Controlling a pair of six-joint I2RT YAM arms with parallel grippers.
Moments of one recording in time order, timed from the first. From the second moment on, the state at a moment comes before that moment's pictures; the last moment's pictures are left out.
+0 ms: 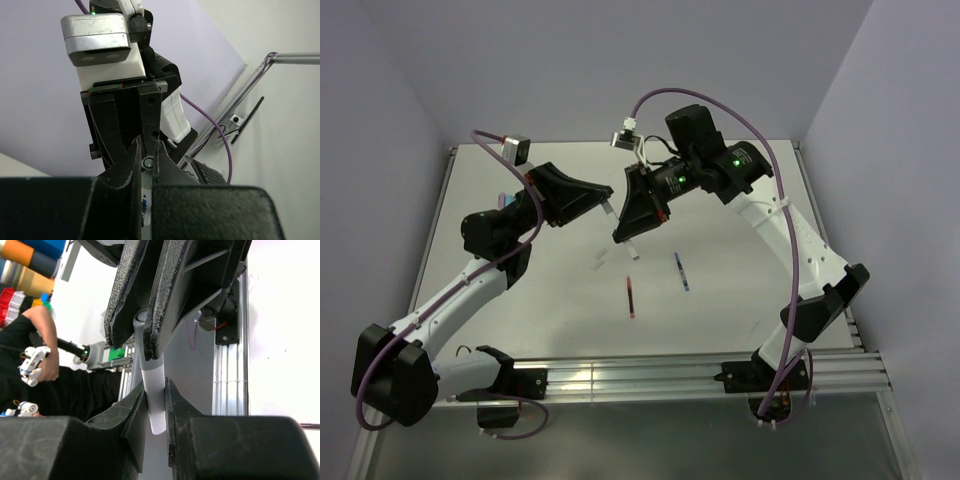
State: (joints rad) left arm -0.47 1.17 0.82 1.18 0.73 -1.42; right arm 0.63 1.62 1.94 -0.97 -1.20 0.18
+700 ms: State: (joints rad) left arm -0.48 1.15 0.91 0.91 0.87 -1.20; right arm 0.64 1.62 1.97 -0.95 -1.12 0.16
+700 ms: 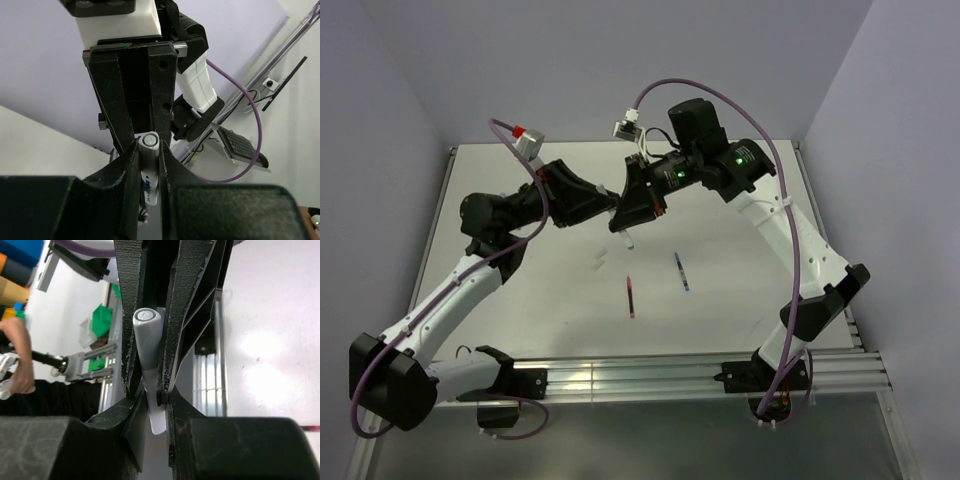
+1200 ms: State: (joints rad) left arm -0.40 1.16 0.96 0.87 0.99 -1.17; right arm 0.62 1.62 1.92 -0.82 -1.06 0.17
